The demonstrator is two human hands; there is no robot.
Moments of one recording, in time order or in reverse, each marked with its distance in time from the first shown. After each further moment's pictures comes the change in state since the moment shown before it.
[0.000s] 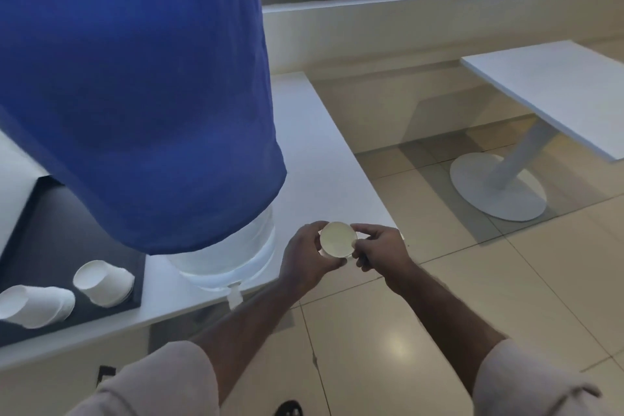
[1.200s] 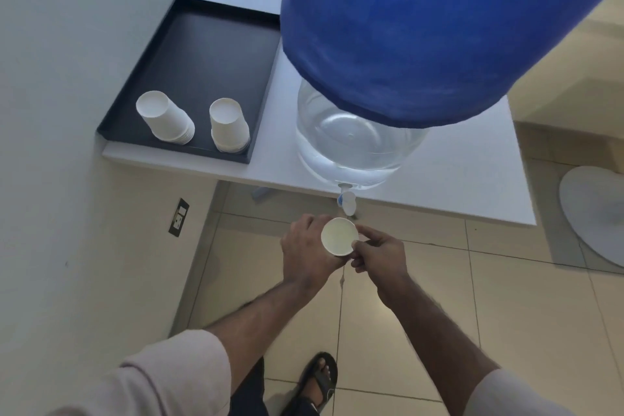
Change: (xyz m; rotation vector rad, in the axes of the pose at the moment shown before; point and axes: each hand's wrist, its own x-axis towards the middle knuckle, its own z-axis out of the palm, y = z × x) left_hand -0.158 -0.171 -0.035 0.139 0.386 -0.340; right_hand -0.063 0.120 0.195 -0.094 -0.232 0.137
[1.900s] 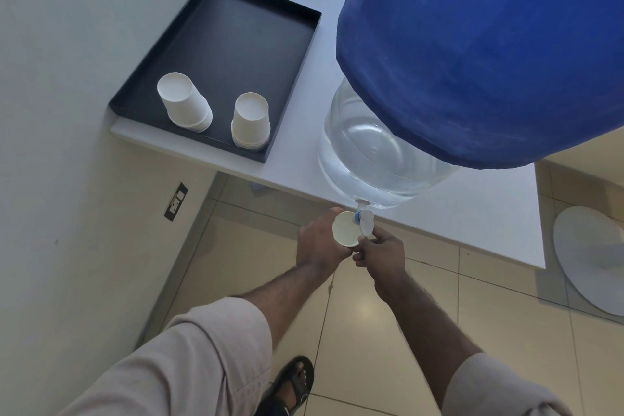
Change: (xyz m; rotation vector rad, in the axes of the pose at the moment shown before) left_hand 0.050 -0.012 0.020 -0.212 -0.036 -0.144; right_hand 0.042 -0.016 0.026 -0.140 0.031 0.003
